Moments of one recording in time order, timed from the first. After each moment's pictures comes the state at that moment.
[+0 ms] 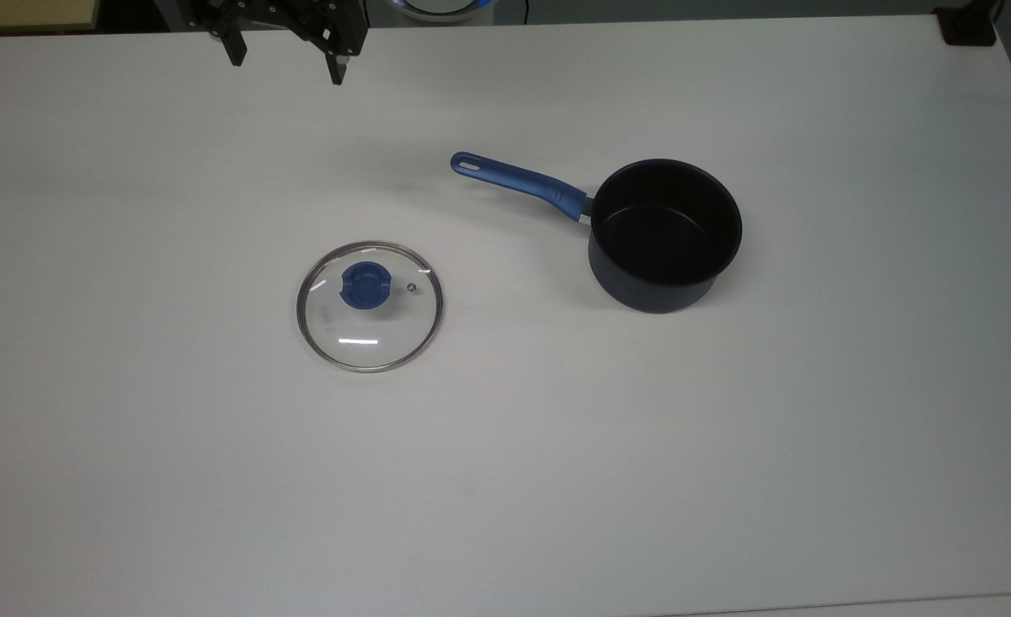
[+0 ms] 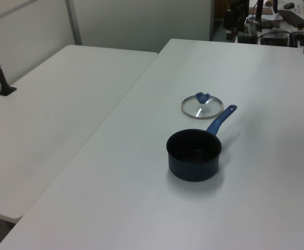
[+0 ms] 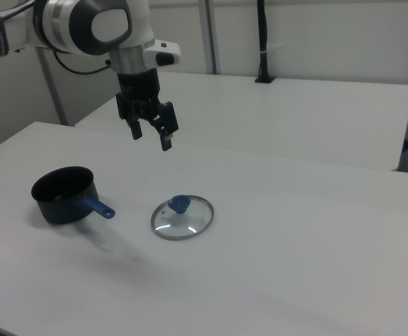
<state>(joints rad) -0.06 0.07 -0.07 -1.57 -0.01 1.64 0.05</state>
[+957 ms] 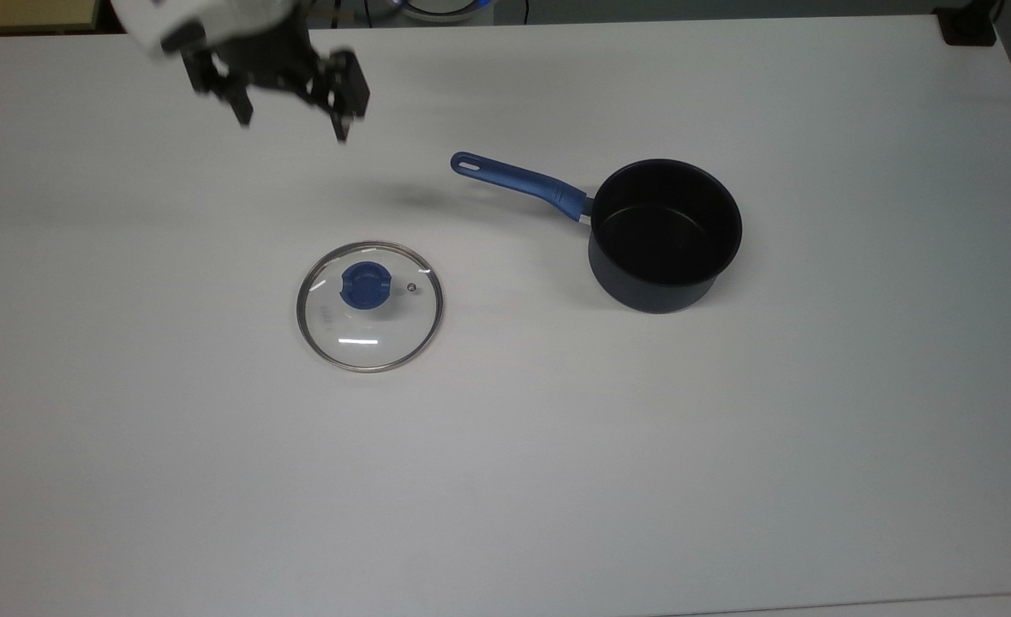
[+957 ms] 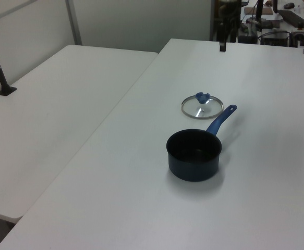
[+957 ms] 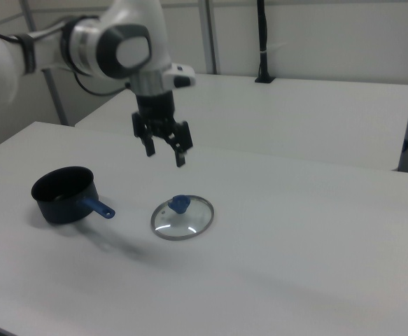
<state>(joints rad) -0.06 0.18 -0.07 -1.57 -0.01 1.72 0.00</state>
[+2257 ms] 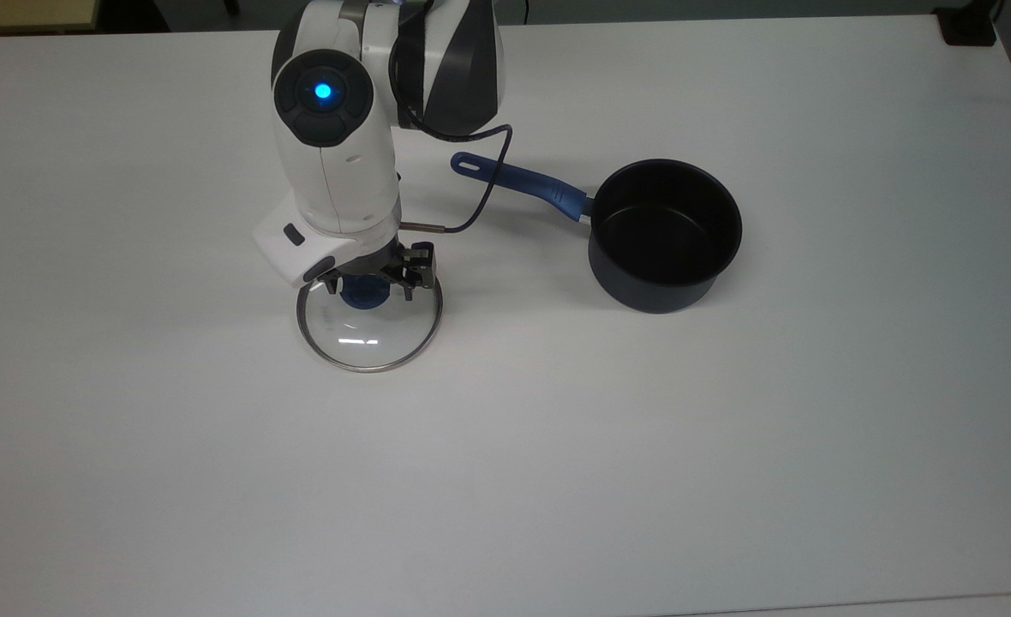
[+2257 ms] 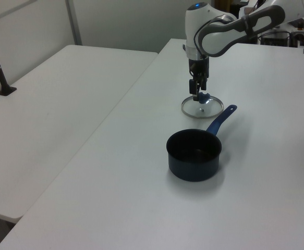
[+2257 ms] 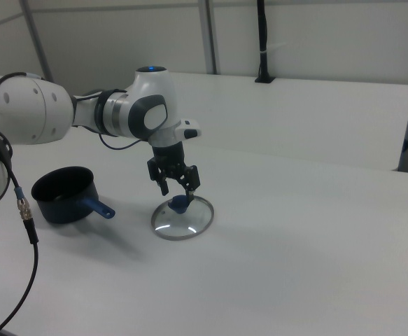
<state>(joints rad) 0.03 0.50 -0.06 -1.55 -0.04 2.02 0.02</state>
